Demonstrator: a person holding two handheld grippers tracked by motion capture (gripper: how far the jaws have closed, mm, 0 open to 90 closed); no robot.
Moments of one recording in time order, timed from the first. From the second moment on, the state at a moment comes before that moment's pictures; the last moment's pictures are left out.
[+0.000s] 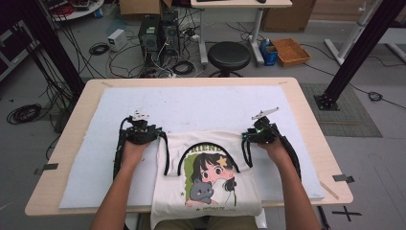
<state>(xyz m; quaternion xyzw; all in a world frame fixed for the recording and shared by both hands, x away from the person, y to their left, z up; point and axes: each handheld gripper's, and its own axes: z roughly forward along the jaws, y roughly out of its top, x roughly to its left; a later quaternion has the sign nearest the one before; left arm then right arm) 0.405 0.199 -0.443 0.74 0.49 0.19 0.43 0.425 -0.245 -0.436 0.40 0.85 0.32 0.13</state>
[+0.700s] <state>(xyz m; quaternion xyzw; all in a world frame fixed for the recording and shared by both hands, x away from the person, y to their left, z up) 0.408 0.195 -0.447 0.72 0.52 0.12 0.44 0.420 -0.251 -0.436 0.39 0.84 0.35 0.13</state>
